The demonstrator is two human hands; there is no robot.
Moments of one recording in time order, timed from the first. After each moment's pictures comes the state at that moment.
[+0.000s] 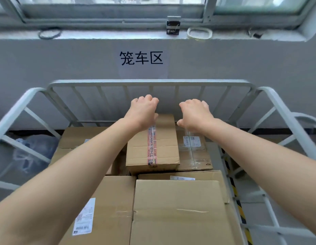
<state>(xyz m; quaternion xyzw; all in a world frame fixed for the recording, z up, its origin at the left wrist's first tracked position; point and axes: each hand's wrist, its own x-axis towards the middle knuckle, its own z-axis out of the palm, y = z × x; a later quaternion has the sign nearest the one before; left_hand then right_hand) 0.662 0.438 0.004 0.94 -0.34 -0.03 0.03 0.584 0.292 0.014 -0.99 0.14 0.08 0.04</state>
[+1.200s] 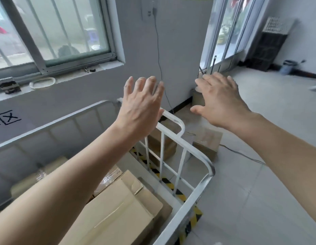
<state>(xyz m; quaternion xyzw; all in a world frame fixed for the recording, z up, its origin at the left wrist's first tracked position) 0.306 0.269 0.172 0.68 -0.69 0.23 0.12 0.130 0.192 0.192 -0.87 0.48 -0.12 -0.08</state>
